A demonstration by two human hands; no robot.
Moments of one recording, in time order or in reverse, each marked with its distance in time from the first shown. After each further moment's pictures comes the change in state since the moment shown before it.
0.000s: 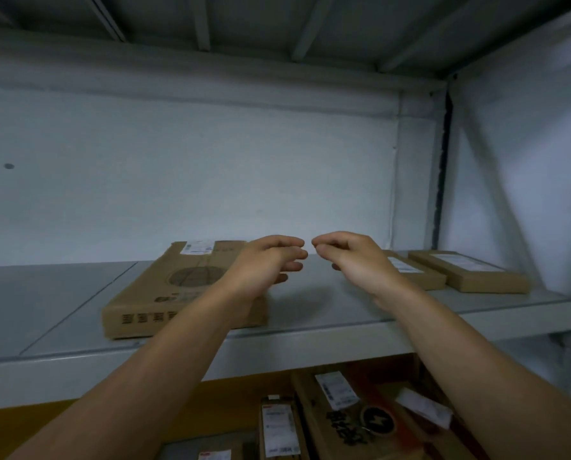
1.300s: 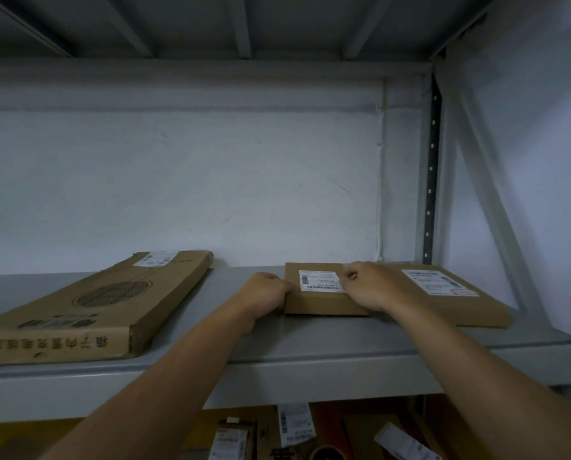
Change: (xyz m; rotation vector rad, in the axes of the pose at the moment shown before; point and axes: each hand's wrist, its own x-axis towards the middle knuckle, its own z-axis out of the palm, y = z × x) left_hand 0.098 -0.021 0.166 0.280 0.140 -0.276; right_hand 0.080 0.141 -0.153 -0.677 -0.183 0.098
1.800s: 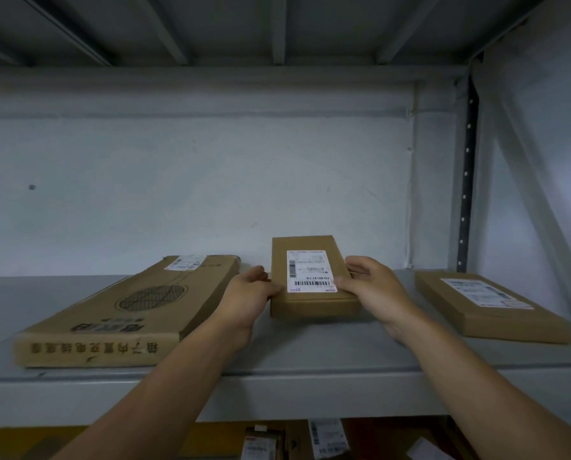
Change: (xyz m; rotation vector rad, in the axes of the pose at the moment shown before) left_hand -0.004 -0.035 -0.063 -0.464 0.119 0.072; right_hand -0.007 -0.060 0.034 0.912 0.121 -0.061
